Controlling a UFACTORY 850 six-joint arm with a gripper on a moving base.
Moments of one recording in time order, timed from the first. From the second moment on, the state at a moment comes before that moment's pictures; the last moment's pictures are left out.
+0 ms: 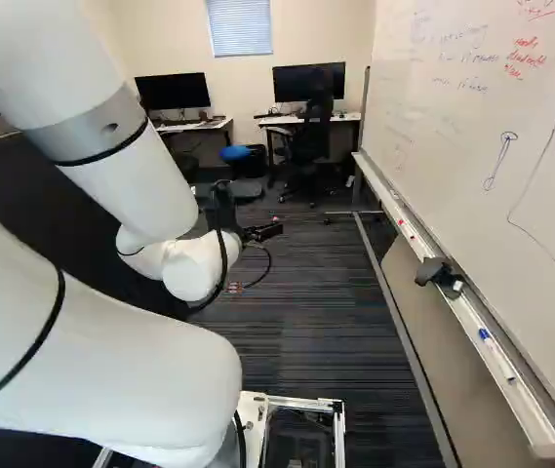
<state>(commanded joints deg) 0.0 16.0 -5.0 0.0 50.0 0.0</state>
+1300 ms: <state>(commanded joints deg) 0.0 16.0 -5.0 0.0 50.0 0.0</state>
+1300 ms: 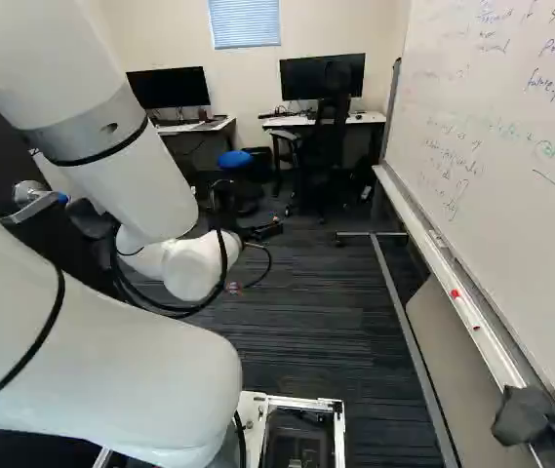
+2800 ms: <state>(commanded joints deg) 0.0 16.0 -5.0 0.0 50.0 0.0</state>
